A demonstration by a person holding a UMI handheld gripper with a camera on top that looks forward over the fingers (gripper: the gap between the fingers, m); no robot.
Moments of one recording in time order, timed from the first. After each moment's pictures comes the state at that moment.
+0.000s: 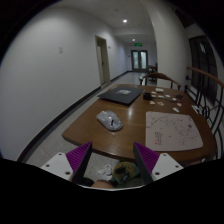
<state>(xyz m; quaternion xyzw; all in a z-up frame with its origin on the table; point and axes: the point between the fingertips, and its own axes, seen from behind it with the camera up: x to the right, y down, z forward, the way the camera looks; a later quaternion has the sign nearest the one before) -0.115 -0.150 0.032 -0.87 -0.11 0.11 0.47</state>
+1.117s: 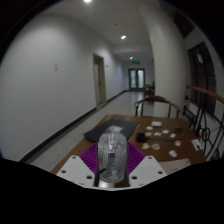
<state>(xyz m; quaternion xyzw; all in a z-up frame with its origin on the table) -0.105 -0.062 0.148 -0.81 -0.10 0.10 0.56</state>
